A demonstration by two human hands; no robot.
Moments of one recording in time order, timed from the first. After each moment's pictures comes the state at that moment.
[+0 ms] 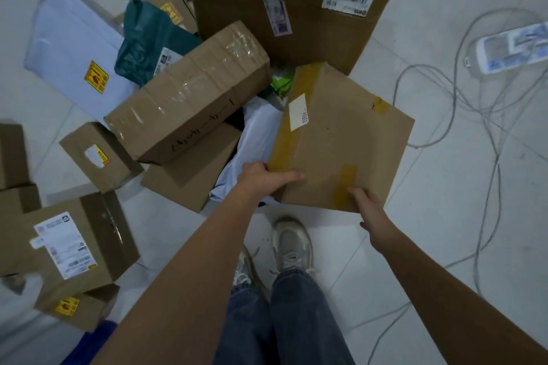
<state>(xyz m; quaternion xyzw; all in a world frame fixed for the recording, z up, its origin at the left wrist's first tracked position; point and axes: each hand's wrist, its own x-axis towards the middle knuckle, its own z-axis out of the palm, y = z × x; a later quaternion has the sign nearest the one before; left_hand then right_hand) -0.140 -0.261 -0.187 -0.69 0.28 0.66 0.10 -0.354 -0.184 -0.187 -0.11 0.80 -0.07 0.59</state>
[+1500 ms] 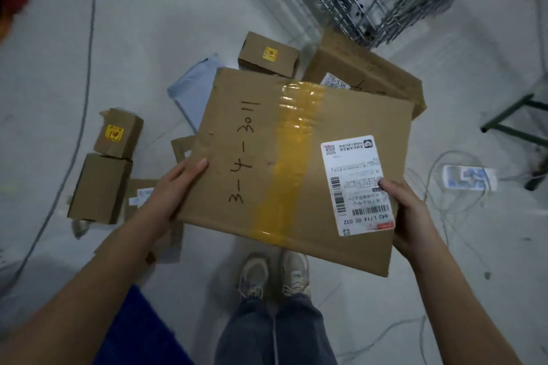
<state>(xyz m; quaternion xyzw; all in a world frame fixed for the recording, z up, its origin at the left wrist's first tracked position) 0.104 -0.197 0.062 -0.69 0.13 0.64 -0.33 -0.238 -0.271 0.110 -0.26 0.62 -0.27 0.70</state>
